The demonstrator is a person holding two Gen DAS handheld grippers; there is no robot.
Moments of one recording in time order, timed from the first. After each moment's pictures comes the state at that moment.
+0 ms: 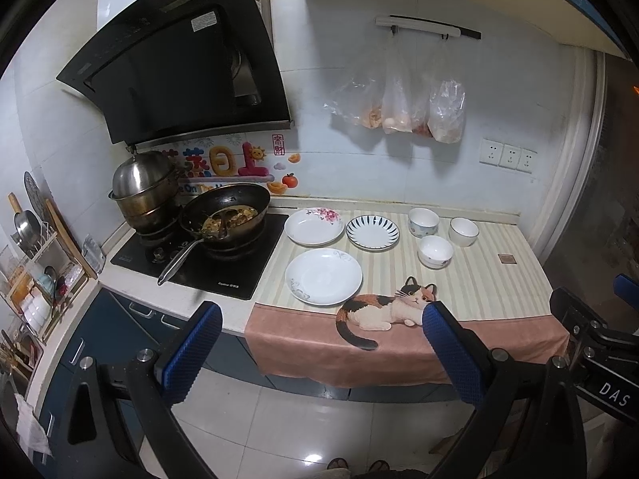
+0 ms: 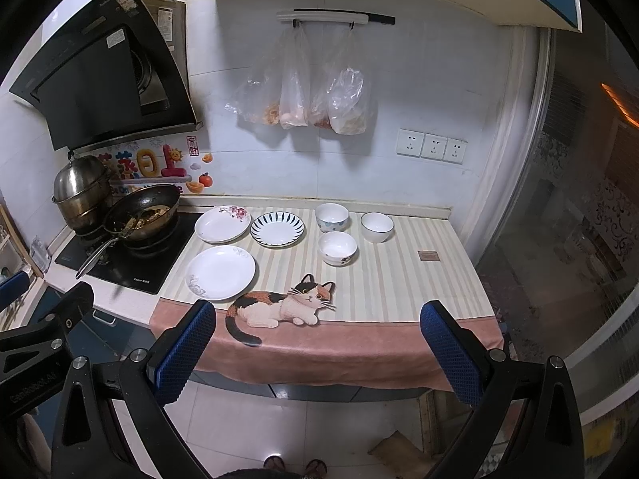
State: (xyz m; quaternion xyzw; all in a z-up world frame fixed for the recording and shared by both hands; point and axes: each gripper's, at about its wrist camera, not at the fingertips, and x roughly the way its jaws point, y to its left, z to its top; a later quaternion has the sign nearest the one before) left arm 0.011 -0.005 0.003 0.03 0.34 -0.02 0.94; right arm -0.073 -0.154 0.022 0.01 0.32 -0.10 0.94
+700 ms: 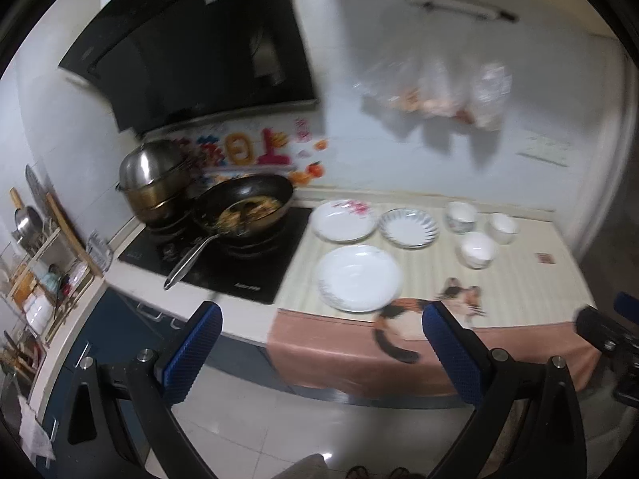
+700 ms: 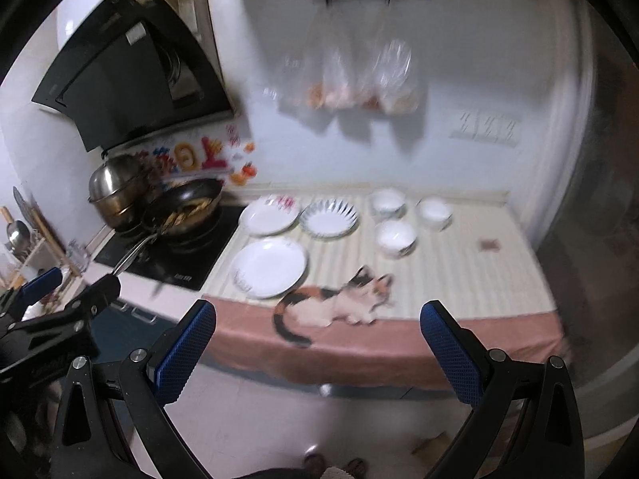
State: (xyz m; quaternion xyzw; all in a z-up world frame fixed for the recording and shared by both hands) left arm 0.088 0.041 -0.054 0.03 0.35 0.03 0.93; right arm -0.005 -0.150 -0.035 0.08 0.35 0.00 0.93
